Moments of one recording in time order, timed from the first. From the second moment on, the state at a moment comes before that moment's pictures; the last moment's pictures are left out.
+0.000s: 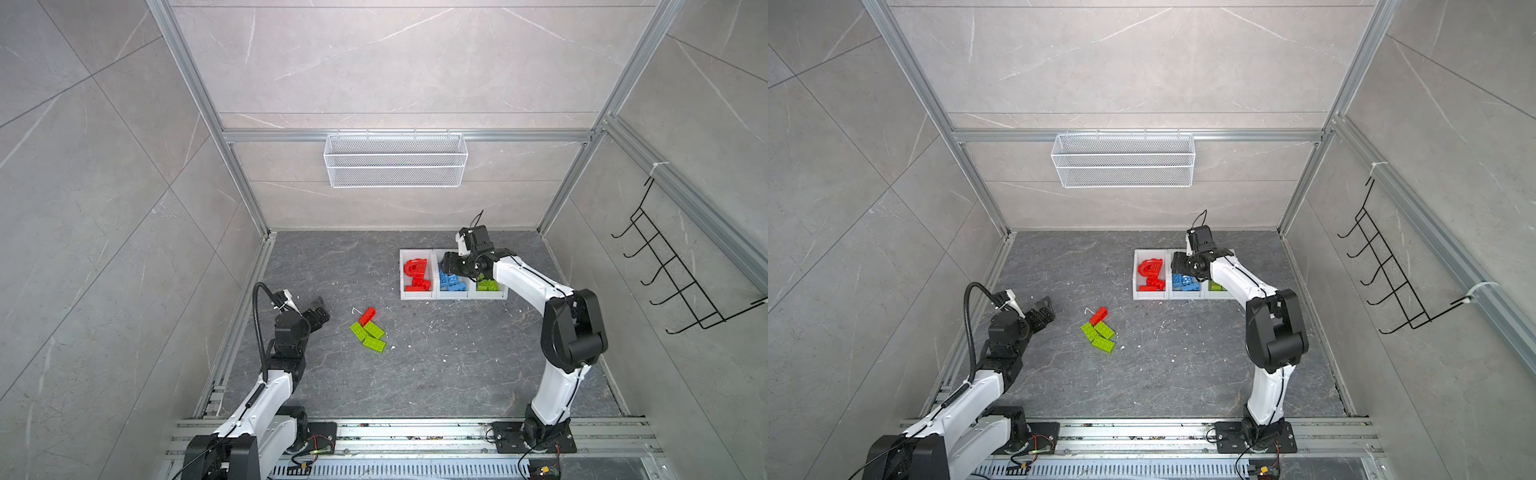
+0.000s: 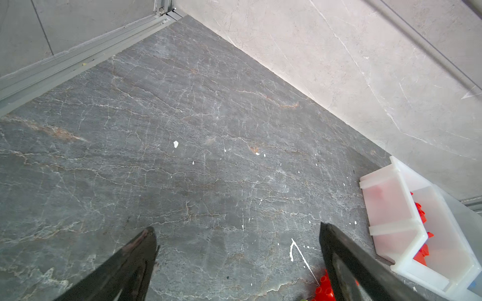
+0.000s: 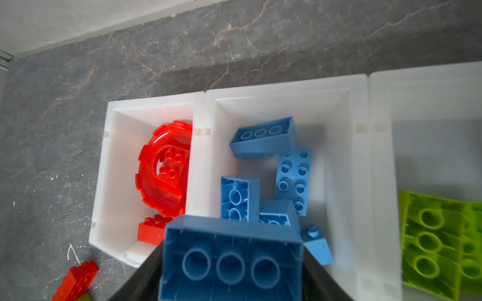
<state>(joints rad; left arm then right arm) -0.06 0.96 0.28 0.29 -0.08 -0.51 0.30 1.91 1.48 -0.47 -0.12 0.36</state>
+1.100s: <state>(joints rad) -0.06 0.86 0.28 0.28 -0.13 -0.51 0.77 1.73 1.35 -0.37 -0.09 0.52</state>
